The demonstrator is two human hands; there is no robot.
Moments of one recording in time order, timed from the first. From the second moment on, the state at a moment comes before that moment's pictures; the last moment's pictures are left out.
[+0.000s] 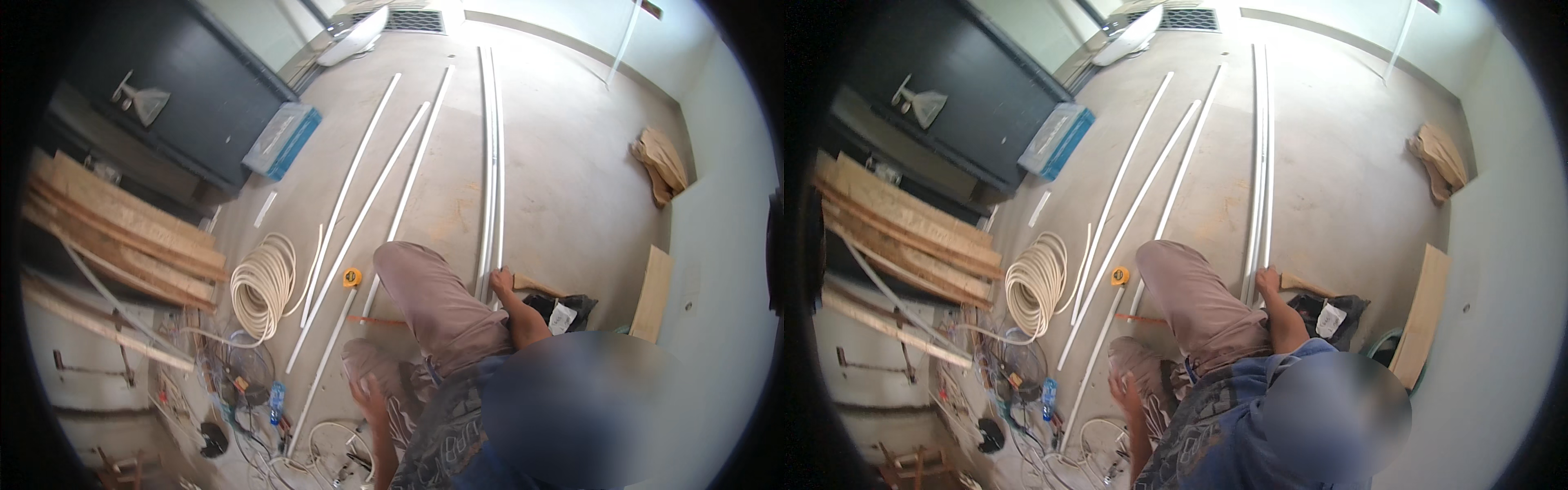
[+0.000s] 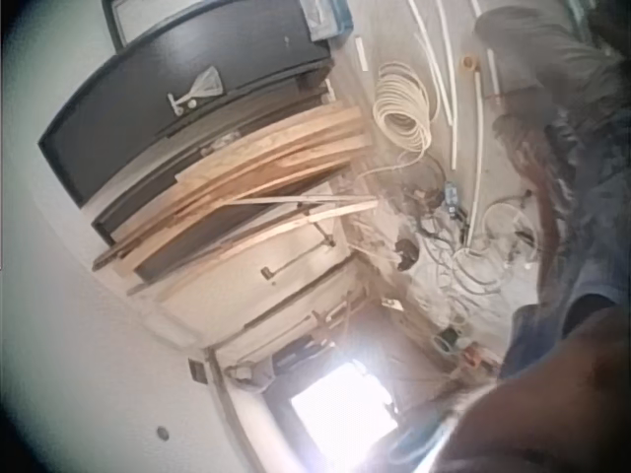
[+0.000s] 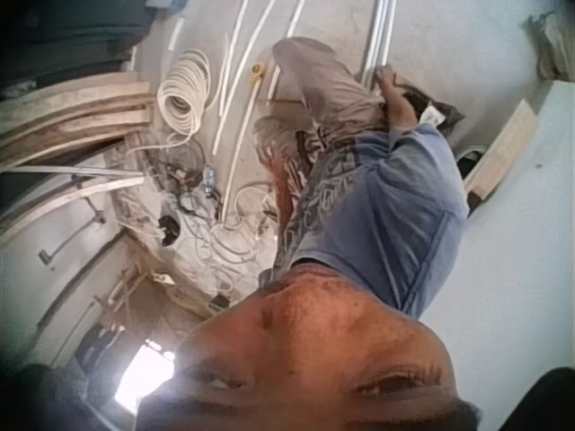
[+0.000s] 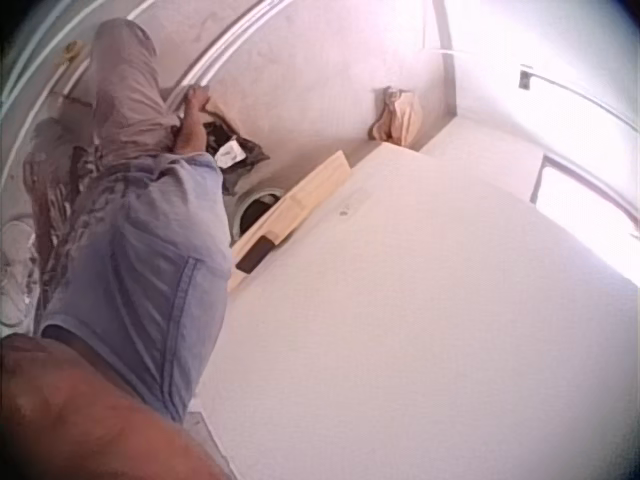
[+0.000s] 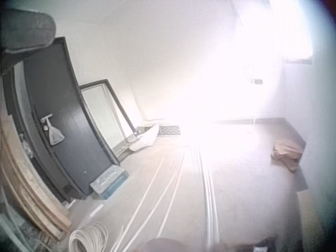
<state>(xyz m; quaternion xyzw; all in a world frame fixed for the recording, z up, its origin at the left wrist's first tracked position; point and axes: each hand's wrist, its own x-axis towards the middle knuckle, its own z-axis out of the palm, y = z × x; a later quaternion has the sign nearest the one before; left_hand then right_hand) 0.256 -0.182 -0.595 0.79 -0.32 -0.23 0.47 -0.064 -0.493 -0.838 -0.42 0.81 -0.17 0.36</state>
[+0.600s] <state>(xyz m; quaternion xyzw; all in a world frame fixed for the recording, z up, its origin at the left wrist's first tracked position) 0.196 -0.198 -0.186 -0.01 -0.45 -0.28 0.85 -0.069 -0.483 -0.795 -0.23 0.71 -0.37 0.55</state>
